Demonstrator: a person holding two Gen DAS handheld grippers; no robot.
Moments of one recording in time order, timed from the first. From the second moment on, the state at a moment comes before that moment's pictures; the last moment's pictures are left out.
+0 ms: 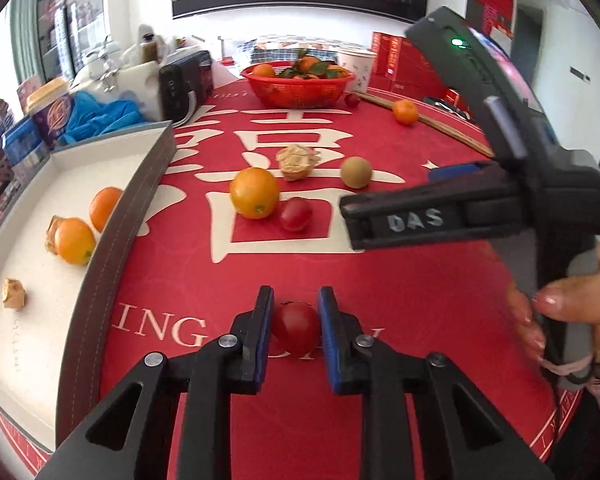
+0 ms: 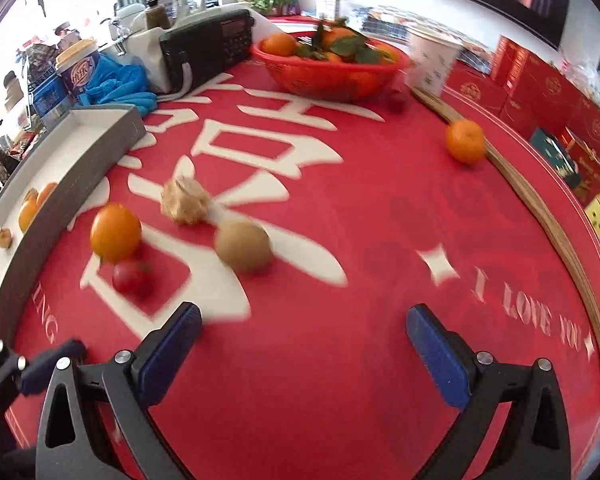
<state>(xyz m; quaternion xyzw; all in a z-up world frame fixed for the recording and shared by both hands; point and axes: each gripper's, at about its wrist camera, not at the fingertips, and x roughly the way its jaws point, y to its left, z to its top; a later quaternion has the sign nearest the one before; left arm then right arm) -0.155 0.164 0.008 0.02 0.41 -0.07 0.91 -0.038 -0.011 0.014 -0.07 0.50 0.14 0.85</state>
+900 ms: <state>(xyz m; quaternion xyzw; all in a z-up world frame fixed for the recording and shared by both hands) -0.110 0.182 0.021 -0.05 0.41 -0.05 0.91 -0.055 -0.074 0.045 0.08 0.43 0.16 0.89</state>
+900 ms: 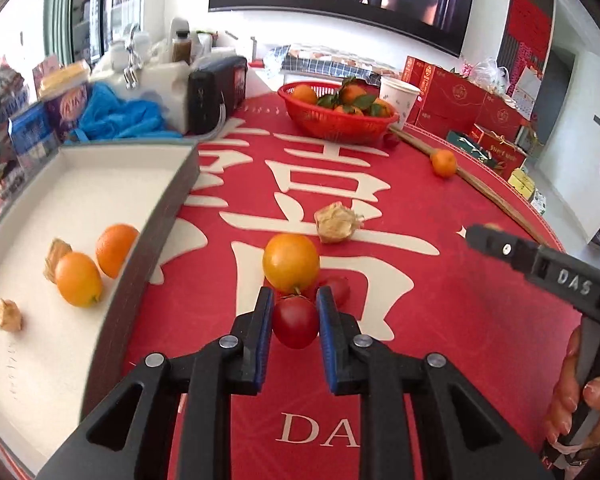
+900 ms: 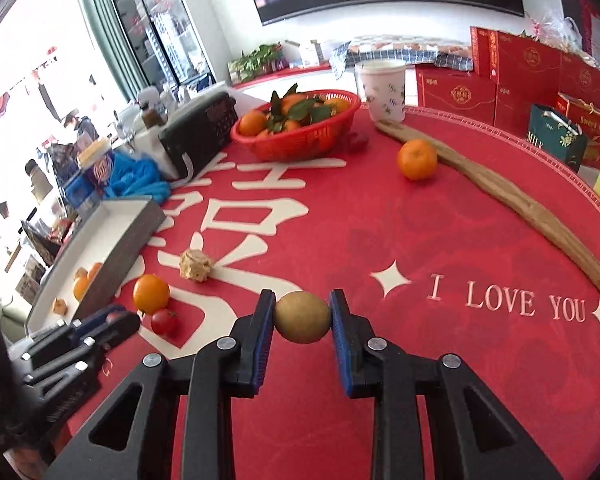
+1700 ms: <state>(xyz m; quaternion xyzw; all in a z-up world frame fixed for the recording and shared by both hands) -0.119 0.181 0.027 -0.02 0.37 -0.03 0.93 -0.052 -0.068 0.045 0.11 0.43 0.18 0.88</state>
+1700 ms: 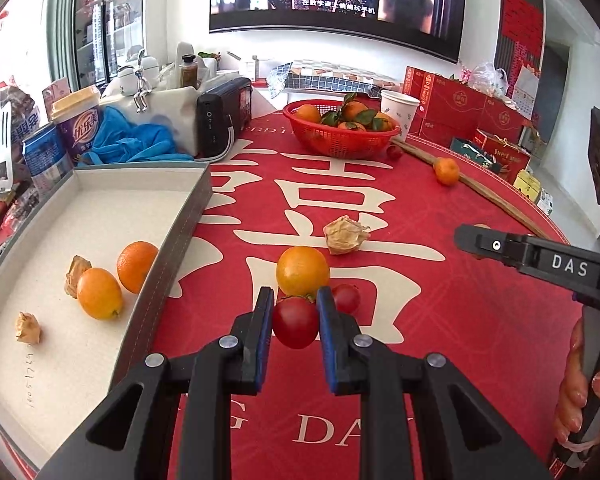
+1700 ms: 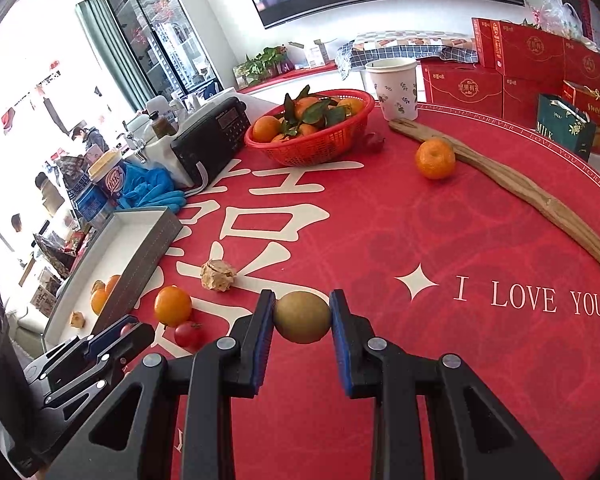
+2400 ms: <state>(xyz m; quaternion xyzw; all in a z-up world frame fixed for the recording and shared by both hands) -0.120 0.183 0.027 -0.02 0.37 -0.03 0.93 -0.052 -0.066 0.045 0.10 0.43 0.18 0.88</state>
